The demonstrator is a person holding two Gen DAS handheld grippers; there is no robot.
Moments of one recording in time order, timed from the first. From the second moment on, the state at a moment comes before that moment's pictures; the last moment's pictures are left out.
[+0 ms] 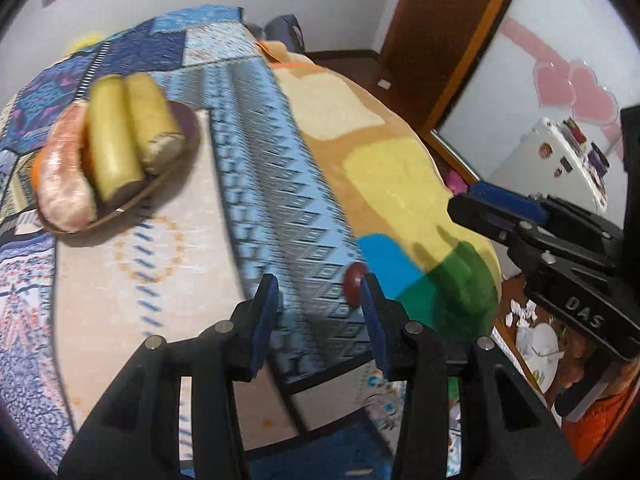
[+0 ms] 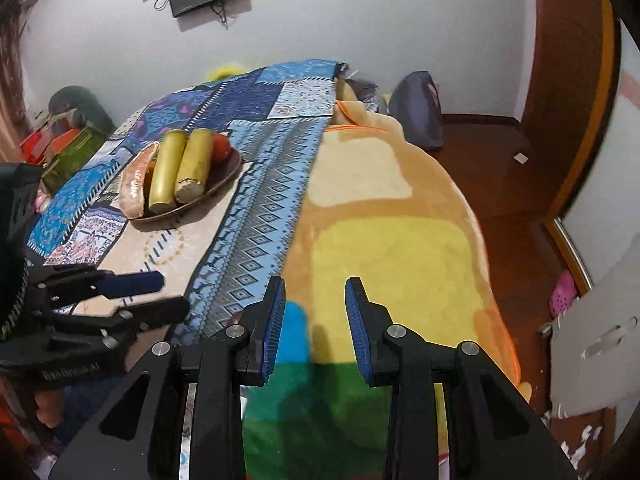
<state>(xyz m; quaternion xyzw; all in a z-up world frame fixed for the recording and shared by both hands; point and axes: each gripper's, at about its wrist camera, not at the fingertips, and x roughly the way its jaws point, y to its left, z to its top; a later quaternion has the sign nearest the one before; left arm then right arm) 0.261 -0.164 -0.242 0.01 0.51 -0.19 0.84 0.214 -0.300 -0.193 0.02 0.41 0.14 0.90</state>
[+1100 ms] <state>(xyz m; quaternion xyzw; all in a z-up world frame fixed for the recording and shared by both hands) 0.301 0.002 -0.186 -0.03 0.42 -0.04 0.91 0.251 -0.195 -0.167 -0.02 0.37 0.23 0.90</state>
